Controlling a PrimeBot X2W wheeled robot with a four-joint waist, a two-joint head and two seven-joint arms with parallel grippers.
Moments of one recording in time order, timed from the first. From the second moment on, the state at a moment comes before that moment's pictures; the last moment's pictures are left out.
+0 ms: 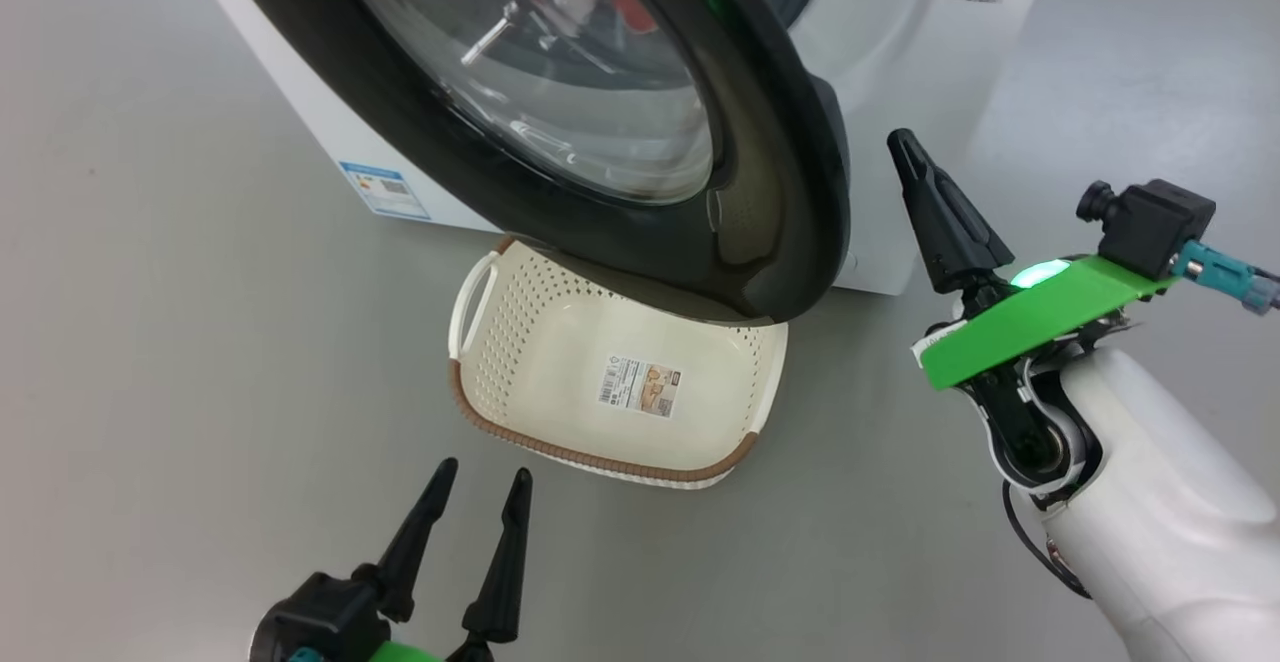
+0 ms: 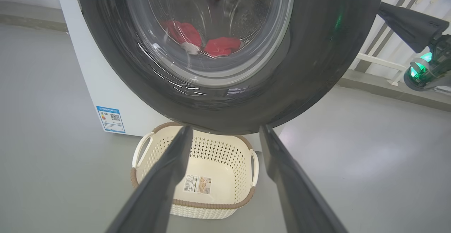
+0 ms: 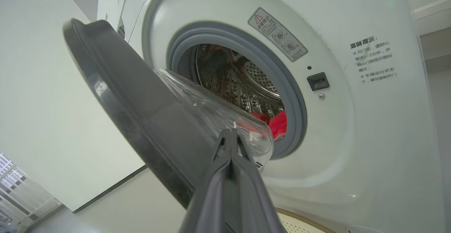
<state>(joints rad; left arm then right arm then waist) -0.07 0.04 -0.22 0.17 -0.31 -0.09 -0.25 -0.59 -0.23 0.42 0.39 0.98 0.12 -0.26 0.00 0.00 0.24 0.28</state>
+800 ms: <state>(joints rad) -0.09 0.04 -0.25 0.17 -0.34 -0.08 -0.25 -0.77 -0.40 0.80 0.39 1.47 0.12 -0.13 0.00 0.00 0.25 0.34</state>
